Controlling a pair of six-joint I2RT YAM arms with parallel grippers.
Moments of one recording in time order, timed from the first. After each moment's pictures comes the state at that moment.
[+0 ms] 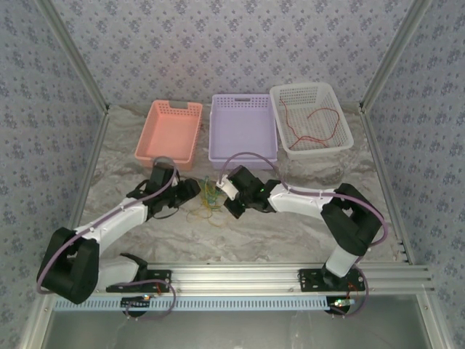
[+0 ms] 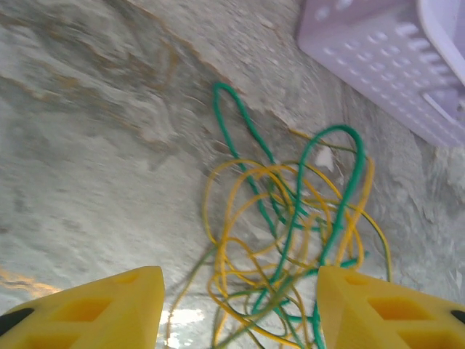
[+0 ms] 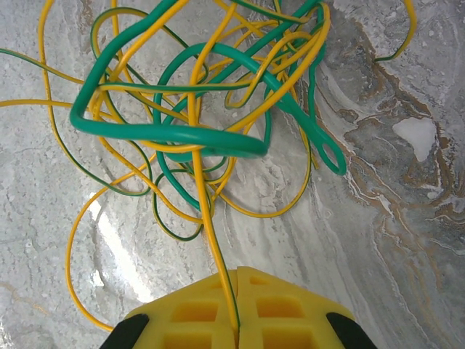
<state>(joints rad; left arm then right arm) -0.47 1.22 0.60 -0.22 0.18 -0.89 0.87 1.68 0.97 -0.24 -0.12 -0.04</state>
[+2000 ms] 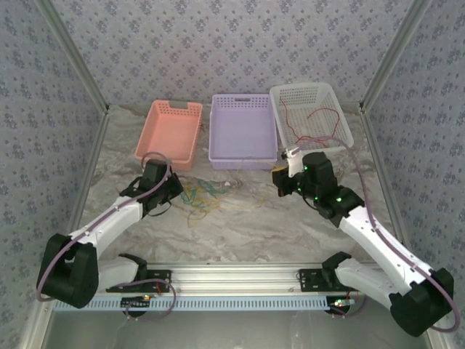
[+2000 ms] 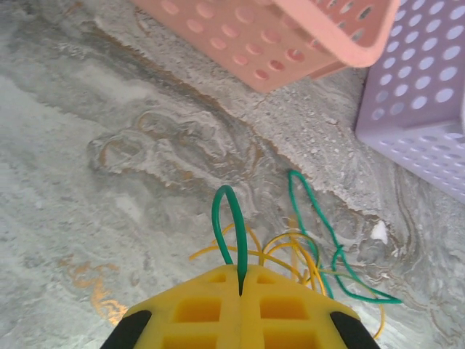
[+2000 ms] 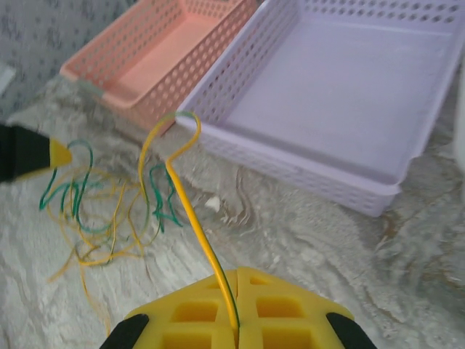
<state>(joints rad) -0.36 1.18 0.62 -0.30 0.01 -0.81 0.49 0.94 0.81 -0.38 -0.18 0.17</state>
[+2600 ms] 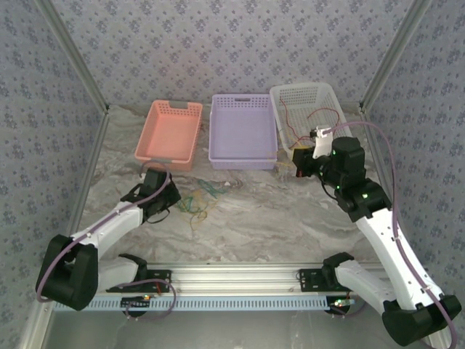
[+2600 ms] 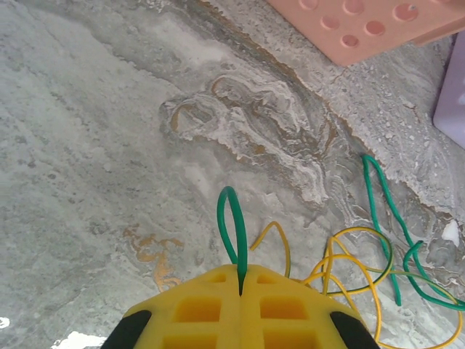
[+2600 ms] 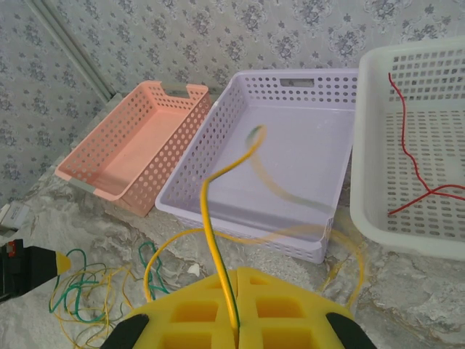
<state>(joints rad) -0.36 1.17 0.54 -0.30 -0.05 -0.84 0.33 0.90 1.04 -0.53 -0.18 0.22</state>
